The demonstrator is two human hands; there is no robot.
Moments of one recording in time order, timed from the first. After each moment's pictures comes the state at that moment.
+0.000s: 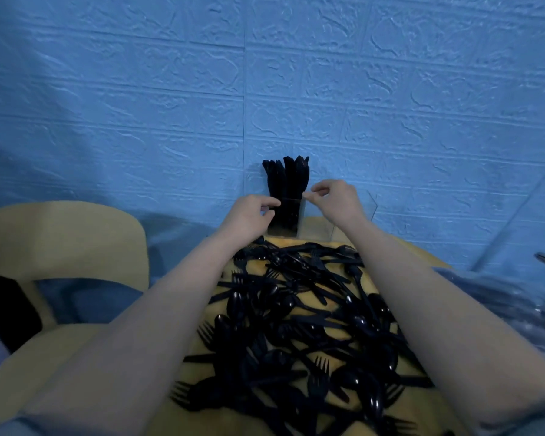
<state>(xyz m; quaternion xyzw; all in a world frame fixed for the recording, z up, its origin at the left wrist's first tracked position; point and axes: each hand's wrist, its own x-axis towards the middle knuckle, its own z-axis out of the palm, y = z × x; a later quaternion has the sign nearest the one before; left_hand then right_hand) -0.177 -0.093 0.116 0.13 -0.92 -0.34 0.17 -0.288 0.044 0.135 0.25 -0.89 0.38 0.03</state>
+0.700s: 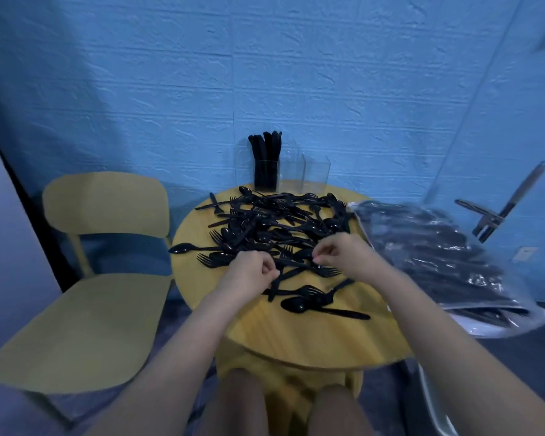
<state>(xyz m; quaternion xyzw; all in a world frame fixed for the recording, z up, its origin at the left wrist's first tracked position) 0.043 0.061 0.064 0.15 -0.94 -0.29 0.05 -0.063 0.234 0.097 0.35 -0.90 0.23 -0.09</state>
